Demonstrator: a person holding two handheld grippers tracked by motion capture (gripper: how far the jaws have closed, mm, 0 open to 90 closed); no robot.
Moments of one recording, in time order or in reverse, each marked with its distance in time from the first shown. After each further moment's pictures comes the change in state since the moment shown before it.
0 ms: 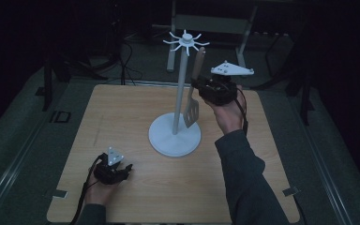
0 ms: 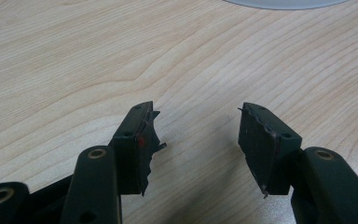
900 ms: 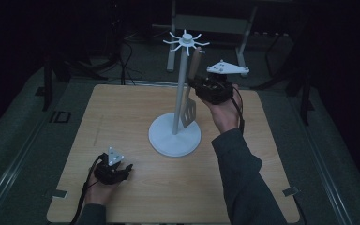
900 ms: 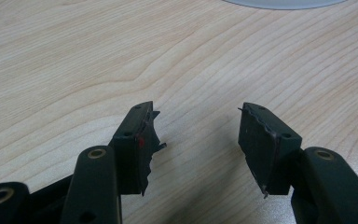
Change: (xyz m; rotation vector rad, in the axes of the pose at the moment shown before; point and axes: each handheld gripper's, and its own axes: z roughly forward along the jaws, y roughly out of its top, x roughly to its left) left arm 0.000 0.000 0.001 0.000 -0.001 0.003; right arm 0.002 0.001 0.010 0.013 0.004 0.007
